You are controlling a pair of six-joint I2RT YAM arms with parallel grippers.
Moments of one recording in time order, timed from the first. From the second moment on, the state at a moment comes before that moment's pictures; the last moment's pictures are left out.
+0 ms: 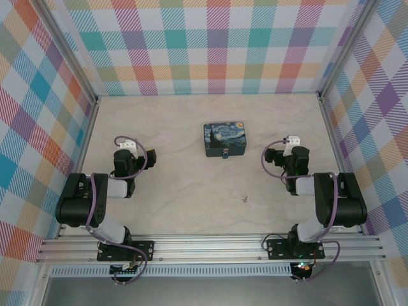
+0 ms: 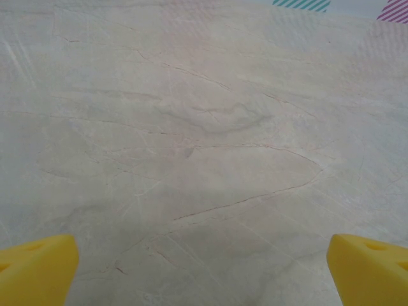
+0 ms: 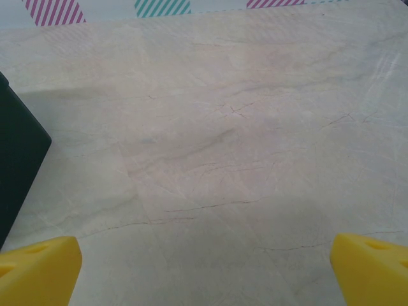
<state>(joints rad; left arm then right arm) -0.02 1.57 0.39 0.75 0.01 -0.13 0.01 1.54 0.39 0.73 -0.06 0.05</state>
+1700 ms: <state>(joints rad) -0.42 2.08 1.29 0.21 0.45 -0.79 0.19 1.90 1.09 0.07 -0.71 0.58</state>
